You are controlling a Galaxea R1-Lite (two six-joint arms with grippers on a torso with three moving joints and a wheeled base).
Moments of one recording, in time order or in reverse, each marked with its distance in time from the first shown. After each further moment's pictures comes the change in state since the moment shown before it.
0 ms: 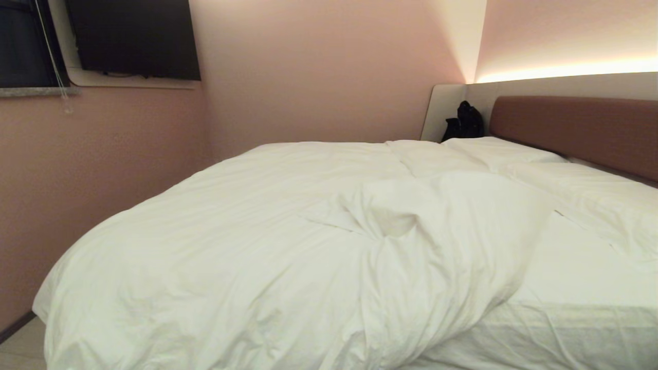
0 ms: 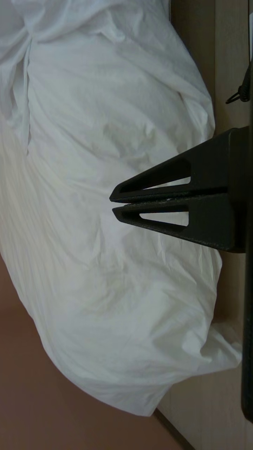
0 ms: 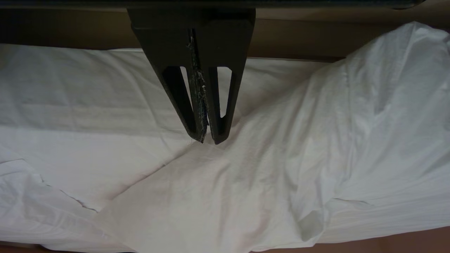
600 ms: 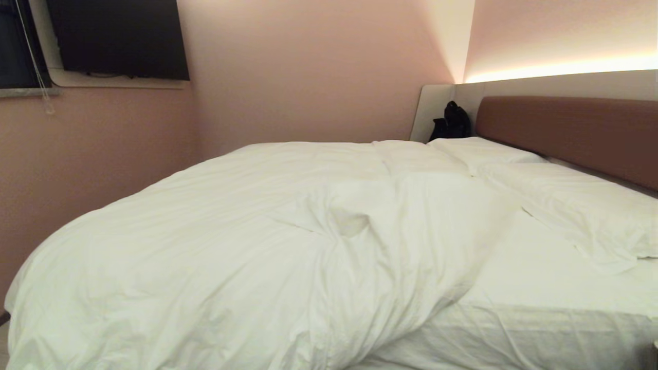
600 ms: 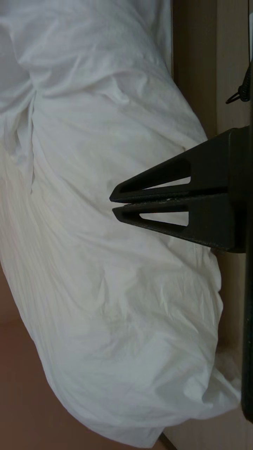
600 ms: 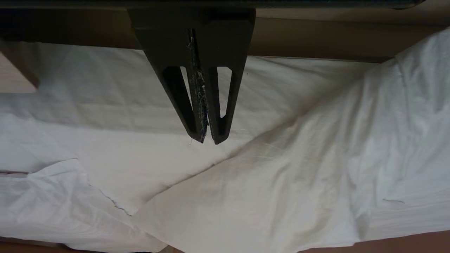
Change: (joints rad) left arm 0.000 0.000 0.000 0.000 0.001 0.001; right arm 0.000 0.000 0.000 0.000 0.001 0.000
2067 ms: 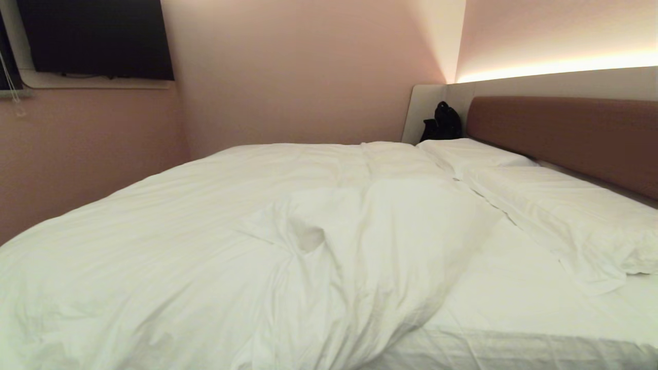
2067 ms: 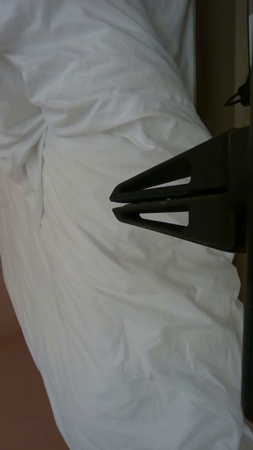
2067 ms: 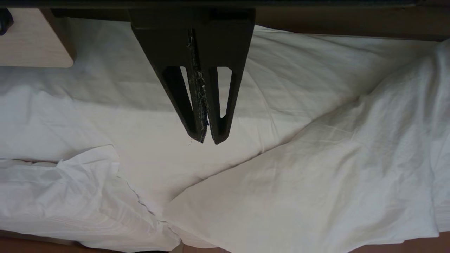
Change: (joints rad) left arm 0.000 0.000 0.000 0.000 -0.003 -0.001; right arm 0.000 0.000 0.000 0.000 0.000 0.000
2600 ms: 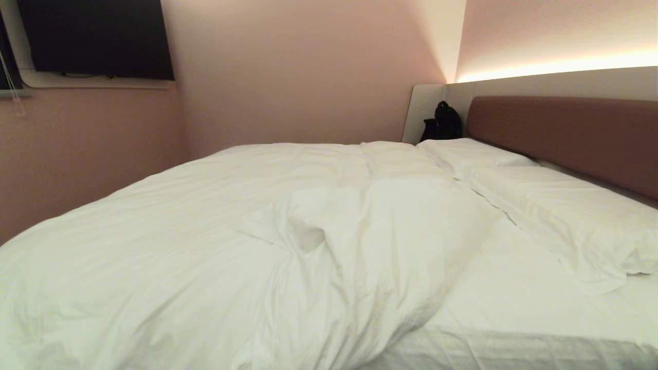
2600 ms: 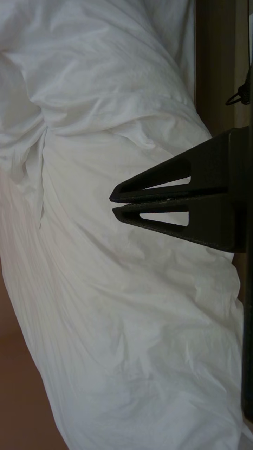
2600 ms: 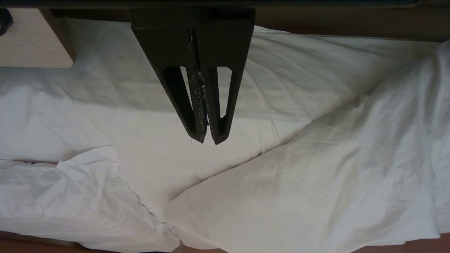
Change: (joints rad) left arm 0.000 0.000 0.000 0.000 0.000 -0.001; right arm 0.000 0.000 0.000 0.000 0.000 -0.001
